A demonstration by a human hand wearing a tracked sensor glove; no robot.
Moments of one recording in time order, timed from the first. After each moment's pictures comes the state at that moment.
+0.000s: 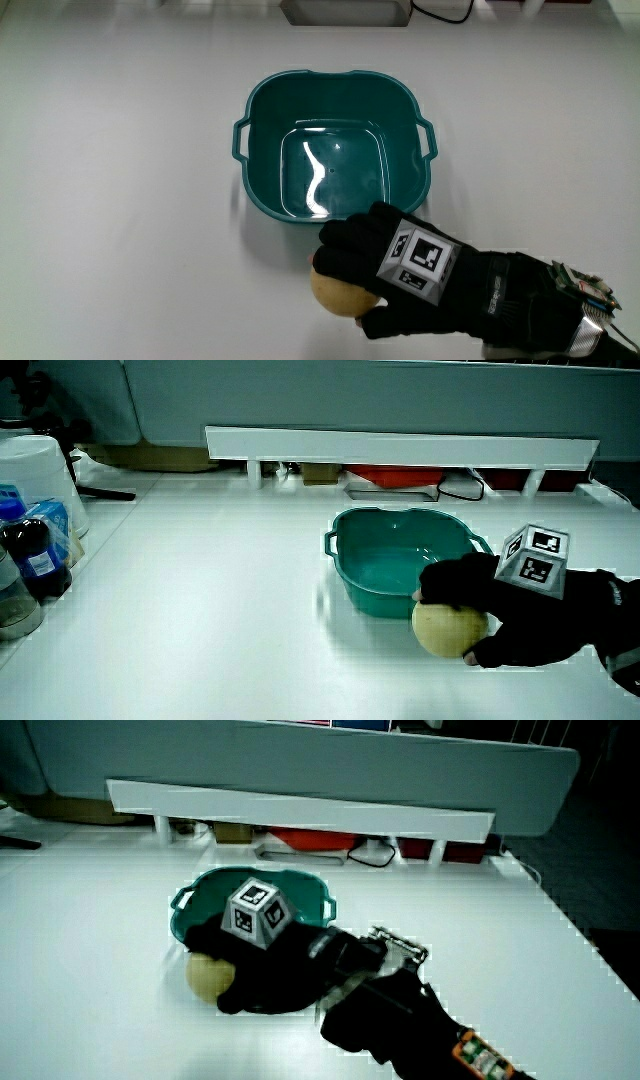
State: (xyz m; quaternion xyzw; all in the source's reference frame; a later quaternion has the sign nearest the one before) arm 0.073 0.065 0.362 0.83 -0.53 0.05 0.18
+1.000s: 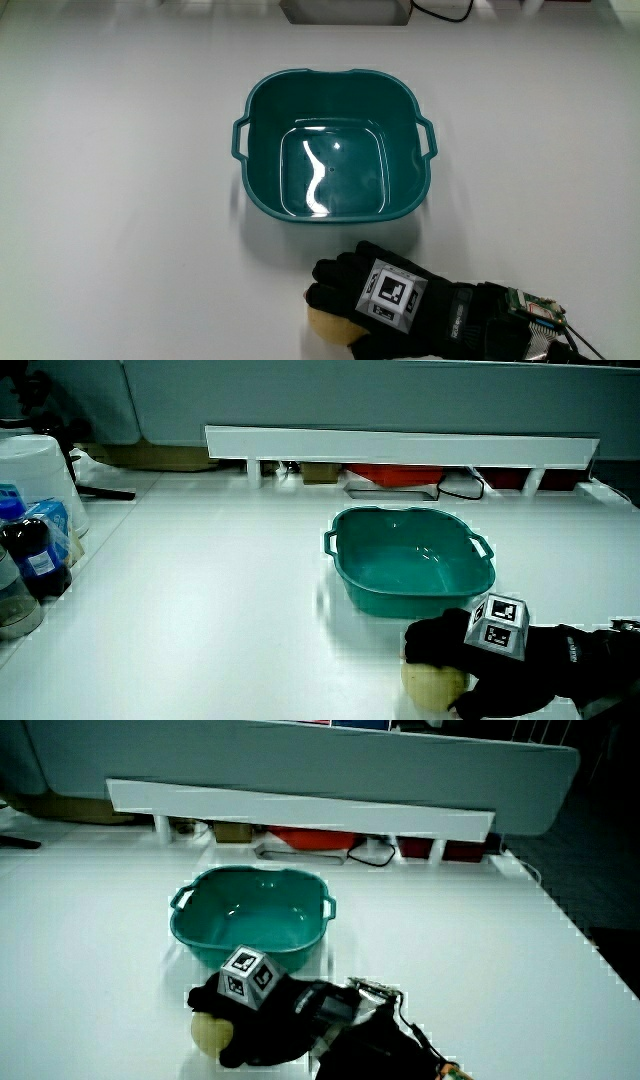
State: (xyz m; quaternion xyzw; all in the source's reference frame) arm 0.059 0.095 0.416 0.82 -0.53 0.10 0.17
